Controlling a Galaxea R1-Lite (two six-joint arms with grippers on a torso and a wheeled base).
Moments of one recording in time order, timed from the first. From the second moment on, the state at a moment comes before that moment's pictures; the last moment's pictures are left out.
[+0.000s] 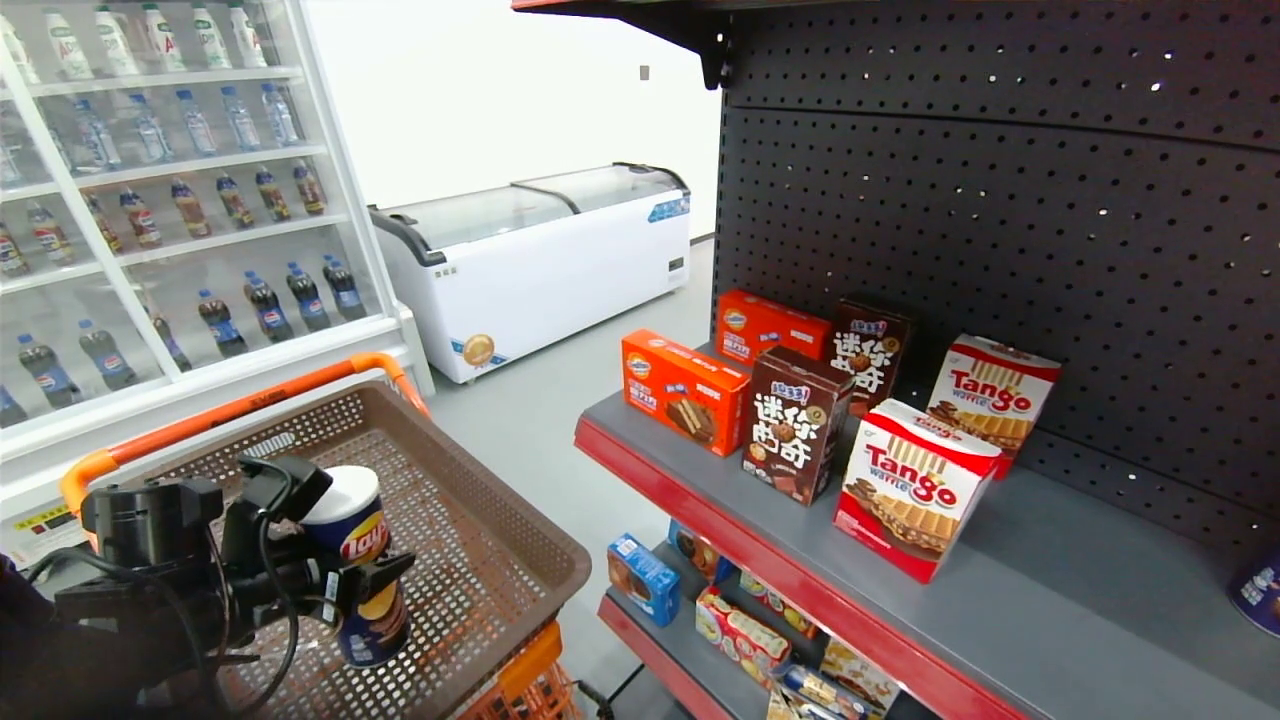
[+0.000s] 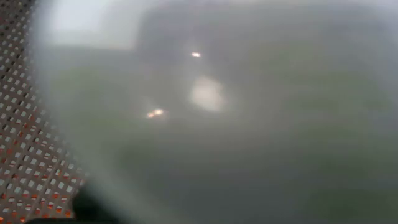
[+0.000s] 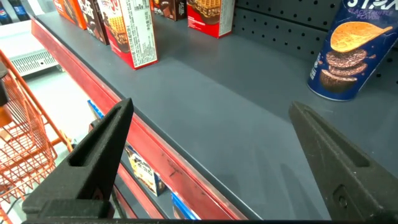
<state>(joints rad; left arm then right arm) 0.15 1.93 -0.34 -1.03 -0.39 0.25 0.00 0.00 0.00 0.00 0.03 0.00</state>
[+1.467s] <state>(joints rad) 0.14 0.85 -0.41 -0.18 -0.31 0.07 0.00 0.00 0.00 0.00 0.03 0.00</state>
